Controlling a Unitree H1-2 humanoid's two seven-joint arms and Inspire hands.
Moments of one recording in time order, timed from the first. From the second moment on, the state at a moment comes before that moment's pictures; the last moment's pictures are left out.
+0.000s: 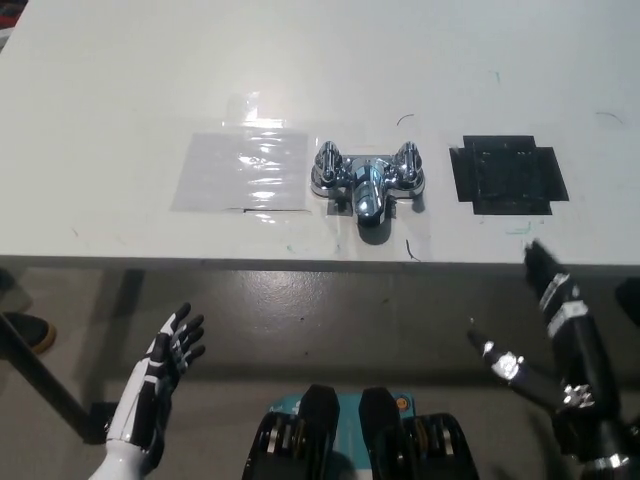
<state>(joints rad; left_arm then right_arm) 0.06 0.10 0.00 -0.09 -0.07 -0.04 -0.09 -0.04 -0.08 0.00 -0.26 -0.08 -0.10 0.07</state>
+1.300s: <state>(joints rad) 0.08 0.10 0.00 -0.09 -0.05 -0.04 -0.09 -1.29 -0.21 0.35 0.88 -0.33 0.43 0.43</state>
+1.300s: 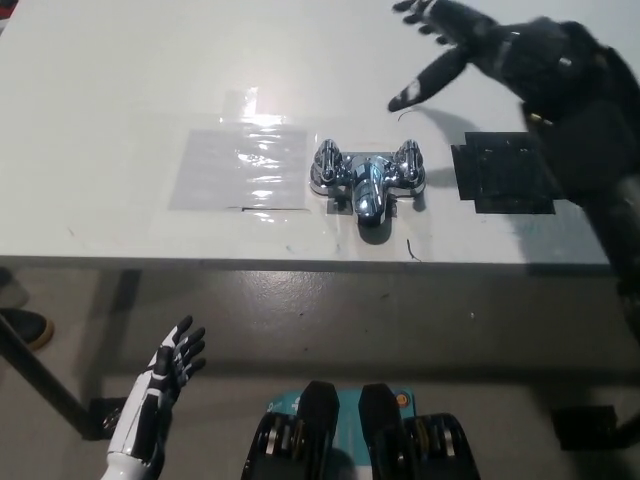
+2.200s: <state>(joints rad) 0.08 0.12 0.00 -0.11 -0.04 -0.07 -0.10 -1.55 -0.09 0.61 1.34 -0.47 0.43 0.48</state>
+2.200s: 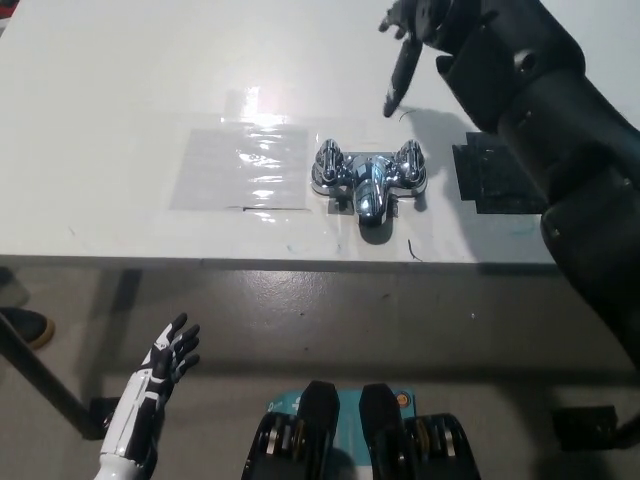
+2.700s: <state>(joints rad) 0.08 0.12 0.00 -0.11 -0.04 -0.08 -0.10 -1.53 -0.07 0.64 1.39 -0.50 0.41 0.50</state>
